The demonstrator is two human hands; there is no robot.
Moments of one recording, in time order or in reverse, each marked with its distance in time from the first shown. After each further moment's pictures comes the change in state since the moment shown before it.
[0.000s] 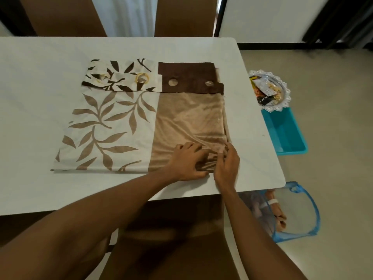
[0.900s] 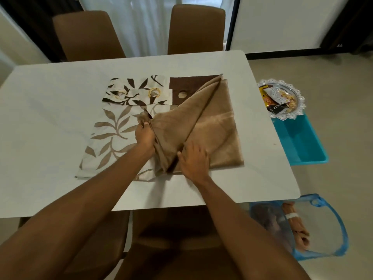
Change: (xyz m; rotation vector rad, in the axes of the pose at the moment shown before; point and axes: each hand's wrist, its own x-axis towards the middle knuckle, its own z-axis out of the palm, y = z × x) left_hand -0.001 -0.102 -0.099 -1.329 0.809 -1.142; right_hand -0.005 -0.081 0.084 -0.372 -0.377 -0.354
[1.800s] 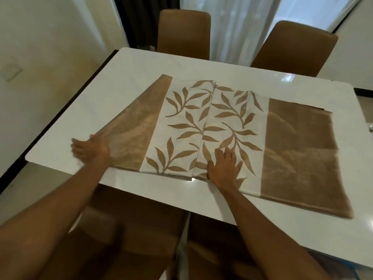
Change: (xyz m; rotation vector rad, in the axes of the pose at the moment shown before) left_hand 0.153 0.002 -0.438 0.373 0.809 -0.091; right_hand 0.016 -0.188 0.128 -0.175 -0.202 0.029
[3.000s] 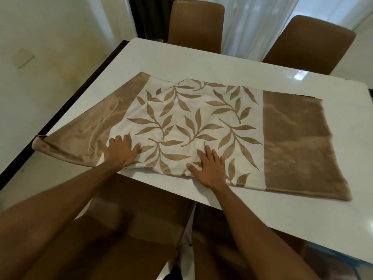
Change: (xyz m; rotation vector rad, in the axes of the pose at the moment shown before) left_hand 0.003 -0.051 -0.006 0.919 -0.438 0.825; right_hand -0.035 -0.047 0.023 0.014 -0.261 -0.280
